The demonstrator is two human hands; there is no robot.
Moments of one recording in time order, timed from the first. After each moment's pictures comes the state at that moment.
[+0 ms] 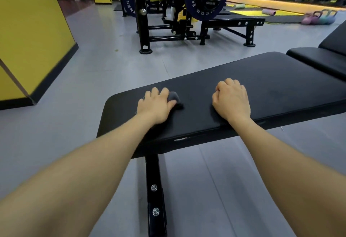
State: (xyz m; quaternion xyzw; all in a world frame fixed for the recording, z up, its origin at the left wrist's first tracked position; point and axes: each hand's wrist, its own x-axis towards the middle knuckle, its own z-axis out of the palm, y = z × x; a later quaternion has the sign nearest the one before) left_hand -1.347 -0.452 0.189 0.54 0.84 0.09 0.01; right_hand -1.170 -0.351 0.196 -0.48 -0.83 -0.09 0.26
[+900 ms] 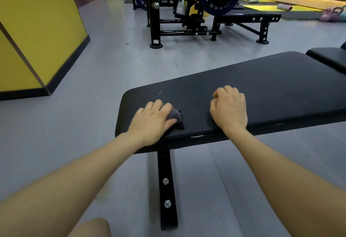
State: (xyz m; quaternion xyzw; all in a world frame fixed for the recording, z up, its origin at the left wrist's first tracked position) left_hand -1.373 -0.532 0.177 0.62 0.78 0.09 -0.08; right_hand -1.204 -0.396 0.184 -0.47 -0.84 -0.06 0.28
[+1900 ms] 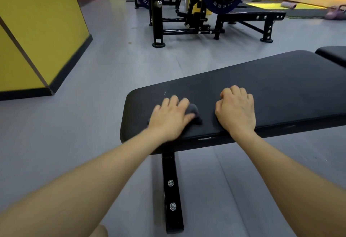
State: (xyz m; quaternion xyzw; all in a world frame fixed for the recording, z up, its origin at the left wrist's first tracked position) left_hand -1.355 -0.502 0.180 0.60 0.79 0.12 -0.04; right_hand -1.210 -0.398 0.182 -0.49 -0.83 -0.11 0.25
